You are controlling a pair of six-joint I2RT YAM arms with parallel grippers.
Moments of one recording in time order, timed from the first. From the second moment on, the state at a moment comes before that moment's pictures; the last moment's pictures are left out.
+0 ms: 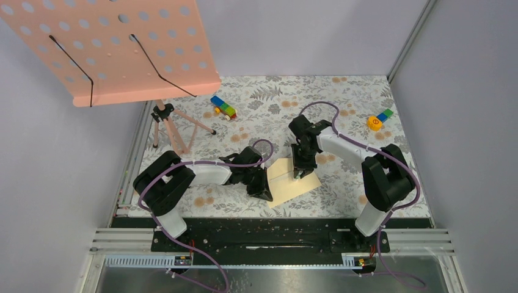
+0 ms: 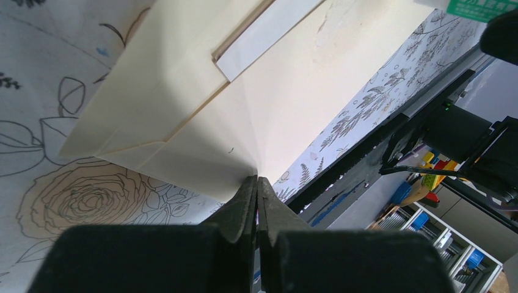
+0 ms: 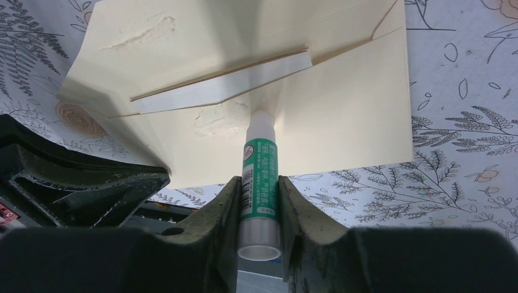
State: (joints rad) left arm -0.81 1.70 0.77 -0.10 0.49 -0.86; right arm 0.58 1.70 1.18 -0.90 -0.11 0.57
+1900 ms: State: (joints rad) left arm -0.81 1.70 0.77 -0.09 0.49 -0.86; right arm 0.64 1.76 1.19 -0.91 -0.01 0.56
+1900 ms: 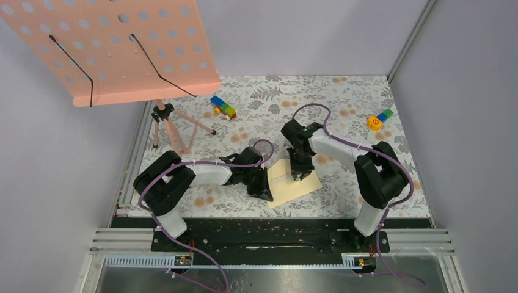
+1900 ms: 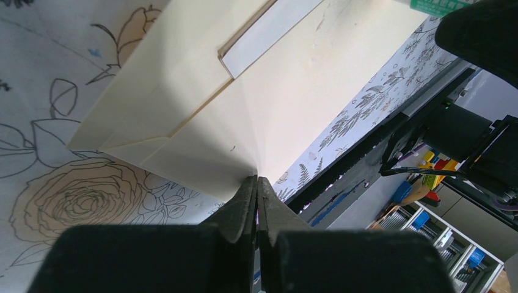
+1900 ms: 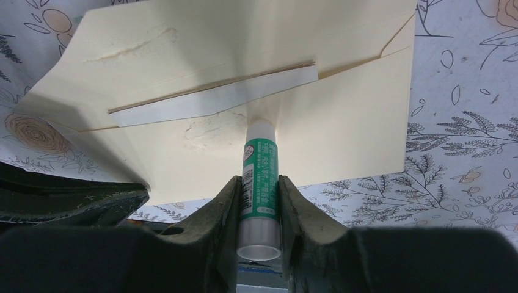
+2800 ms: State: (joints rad) left arm -0.82 1.71 0.77 -0.07 0.50 -0.87; right arm 0.70 1.75 1.29 -0.94 0.02 0.56
